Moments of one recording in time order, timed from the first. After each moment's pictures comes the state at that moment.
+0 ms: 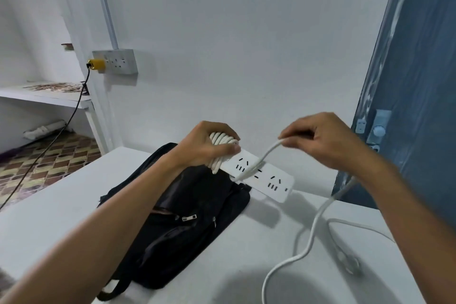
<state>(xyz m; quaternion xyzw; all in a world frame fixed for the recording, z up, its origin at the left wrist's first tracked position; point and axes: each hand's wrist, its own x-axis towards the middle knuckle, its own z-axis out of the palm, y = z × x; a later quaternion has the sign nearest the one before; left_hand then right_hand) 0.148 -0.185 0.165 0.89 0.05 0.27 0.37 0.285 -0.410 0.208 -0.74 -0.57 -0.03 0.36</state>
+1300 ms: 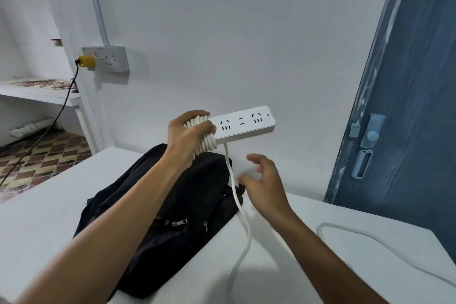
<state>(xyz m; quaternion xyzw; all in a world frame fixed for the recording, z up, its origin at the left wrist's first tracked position) 0.164 -0.192 0.167 0.61 0.24 0.46 0.60 0.237 -0.342 0.108 -0.72 -0.33 0.12 0.59</state>
